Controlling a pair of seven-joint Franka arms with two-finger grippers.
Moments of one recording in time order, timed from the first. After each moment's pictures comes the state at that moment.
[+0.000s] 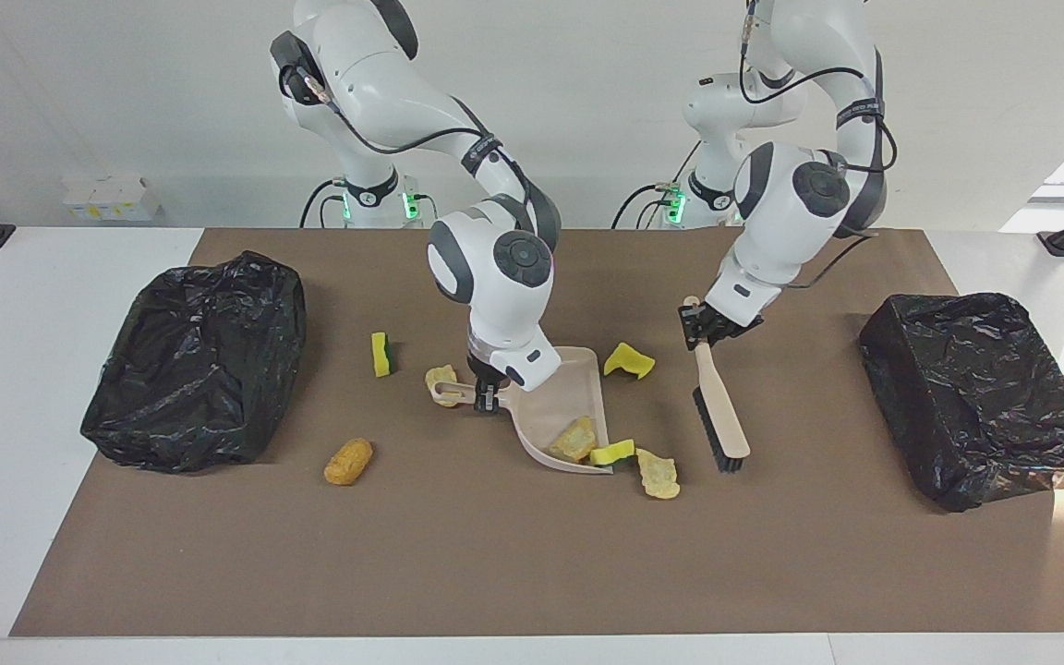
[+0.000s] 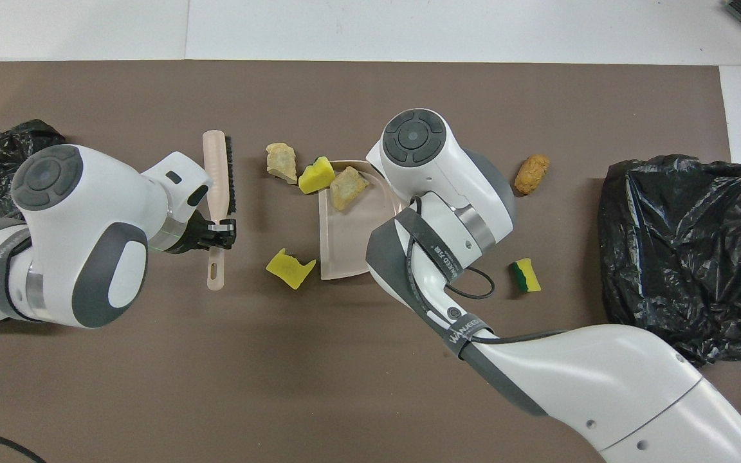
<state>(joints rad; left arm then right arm) 0.09 0.11 -0.37 -2.01 -0.14 2.11 -0.22 0.28 0.58 0.26 -1.42 -0.33 1.85 -0.96</state>
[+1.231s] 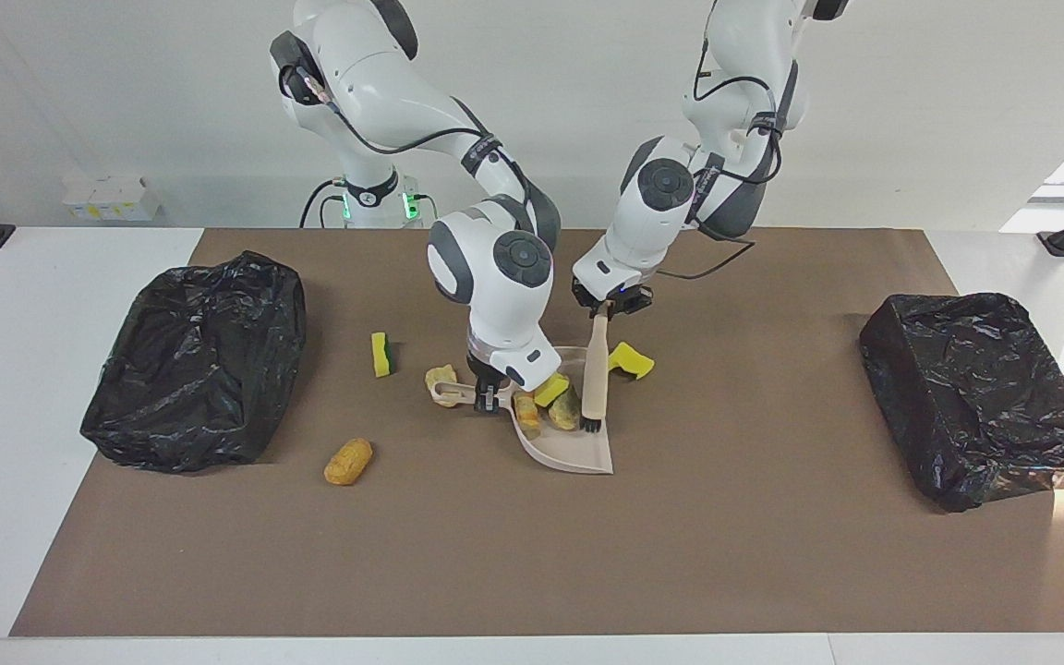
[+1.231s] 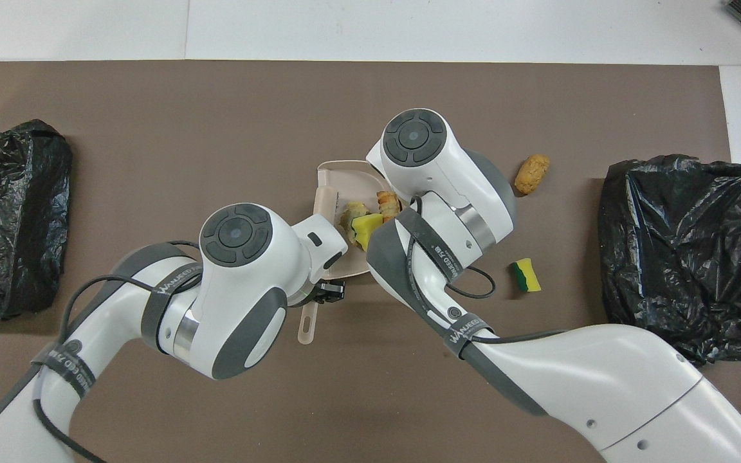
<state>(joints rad) -0.22 0.11 -0.39 -2.01 -0.14 2.04 -0.44 0.28 0.58 0.26 -1.42 -0.33 1.85 -0.98</state>
